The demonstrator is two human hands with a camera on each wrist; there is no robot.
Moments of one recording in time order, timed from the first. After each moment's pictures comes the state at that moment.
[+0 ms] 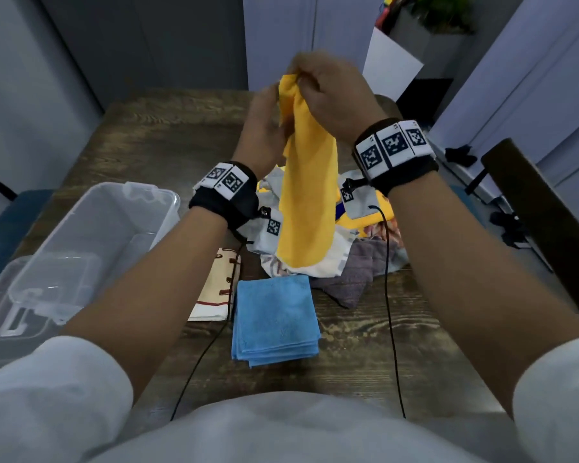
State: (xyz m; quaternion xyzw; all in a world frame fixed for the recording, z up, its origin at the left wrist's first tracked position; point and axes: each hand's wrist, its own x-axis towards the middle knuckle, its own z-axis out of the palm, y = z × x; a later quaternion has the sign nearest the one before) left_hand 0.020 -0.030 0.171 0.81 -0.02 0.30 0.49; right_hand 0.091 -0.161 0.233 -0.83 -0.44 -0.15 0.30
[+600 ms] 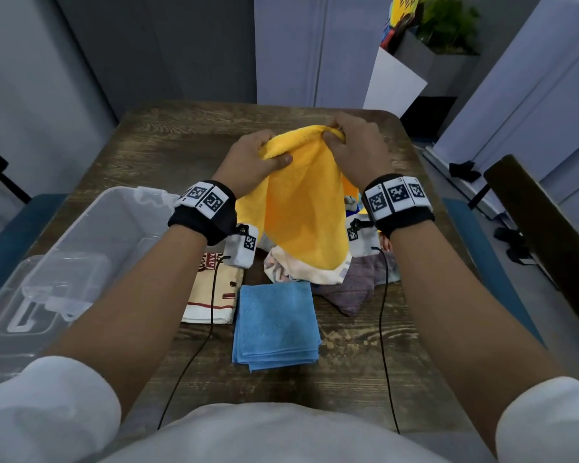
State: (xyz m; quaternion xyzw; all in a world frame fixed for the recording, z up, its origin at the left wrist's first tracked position) left_hand -0.018 -0.001 0.161 0.88 0.04 0.15 0.44; right_hand 0.078 -0.196 0.185 -0.89 -0.31 -0.15 0.31
